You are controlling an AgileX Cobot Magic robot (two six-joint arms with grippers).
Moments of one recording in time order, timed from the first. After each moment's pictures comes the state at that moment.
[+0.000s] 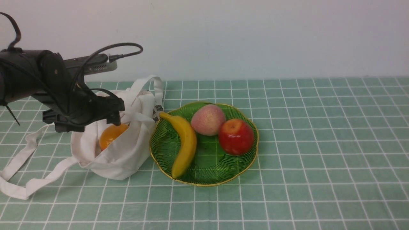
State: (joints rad) right arm 0.16 -0.01 0.02 -0.04 0.39 0.09; left arm -0.09 1.80 -1.22 -0.03 0.57 -0.24
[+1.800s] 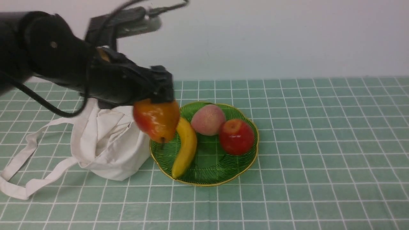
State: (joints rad) right arm 0.16 -0.01 0.02 -0.04 0.39 0.09; left arm -0.40 1.52 -1.23 -0.17 0.61 -0.18
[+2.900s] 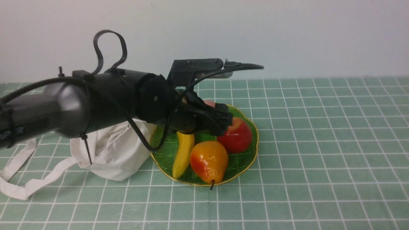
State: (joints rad) right arm 0.16 -0.01 0.02 -0.04 0.39 0.09; left arm -0.56 1.73 -1.23 -0.19 0.41 -0.16
